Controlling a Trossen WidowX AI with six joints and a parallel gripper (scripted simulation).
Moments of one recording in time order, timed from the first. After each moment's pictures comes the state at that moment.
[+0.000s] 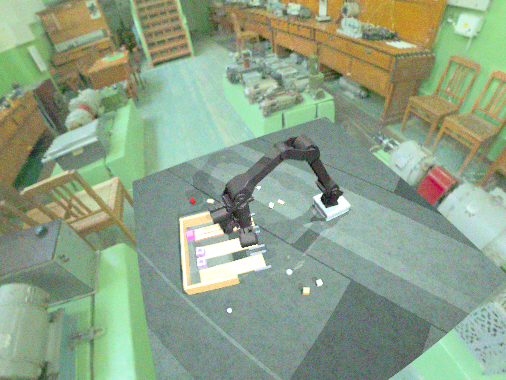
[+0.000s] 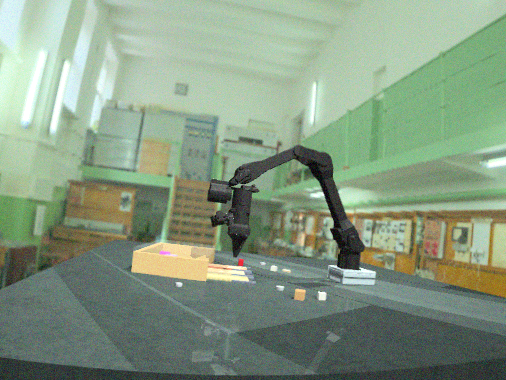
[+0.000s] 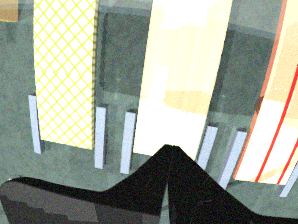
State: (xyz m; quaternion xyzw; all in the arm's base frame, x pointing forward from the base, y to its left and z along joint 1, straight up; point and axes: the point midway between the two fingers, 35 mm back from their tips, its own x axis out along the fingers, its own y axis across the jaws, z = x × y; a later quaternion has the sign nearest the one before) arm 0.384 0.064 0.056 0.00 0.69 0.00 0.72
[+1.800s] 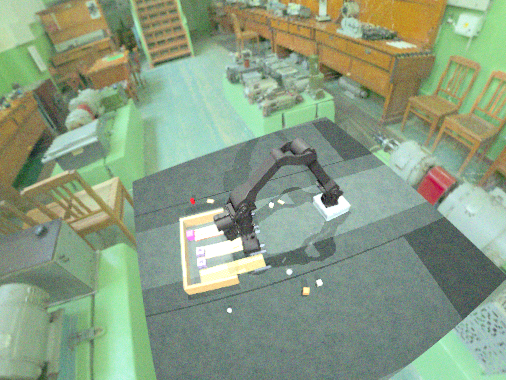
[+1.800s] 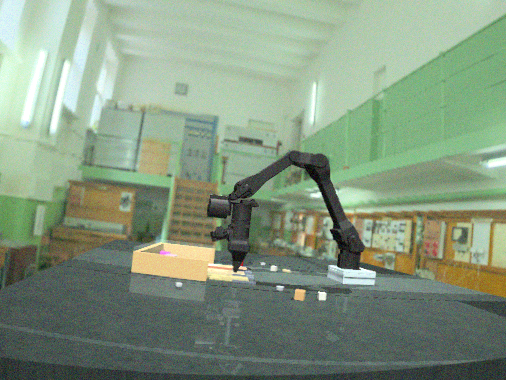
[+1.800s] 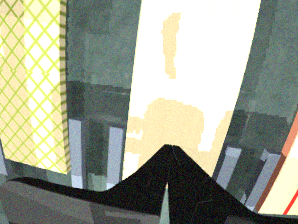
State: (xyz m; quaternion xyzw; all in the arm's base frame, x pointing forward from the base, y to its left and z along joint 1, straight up) arm 0.380 0.065 0.011 0.00 0.70 0.00 0.72
